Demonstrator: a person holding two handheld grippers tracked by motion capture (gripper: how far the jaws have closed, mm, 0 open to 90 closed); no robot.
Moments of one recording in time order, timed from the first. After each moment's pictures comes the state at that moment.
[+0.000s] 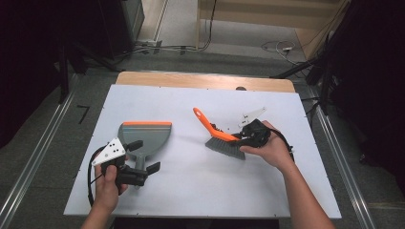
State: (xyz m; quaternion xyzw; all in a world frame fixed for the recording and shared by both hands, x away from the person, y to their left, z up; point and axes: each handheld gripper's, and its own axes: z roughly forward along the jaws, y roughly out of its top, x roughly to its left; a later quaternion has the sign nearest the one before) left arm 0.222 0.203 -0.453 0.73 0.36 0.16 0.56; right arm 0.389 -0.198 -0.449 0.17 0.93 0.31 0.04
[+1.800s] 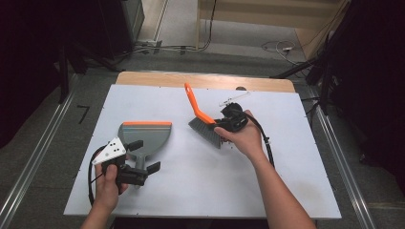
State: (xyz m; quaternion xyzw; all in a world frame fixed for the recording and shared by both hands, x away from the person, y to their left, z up) left arm 0.224 0.204 -0.455 0.73 0.36 0.15 0.56; right arm 0.408 -0.127 -0.437 0.36 0.87 0.35 0.01
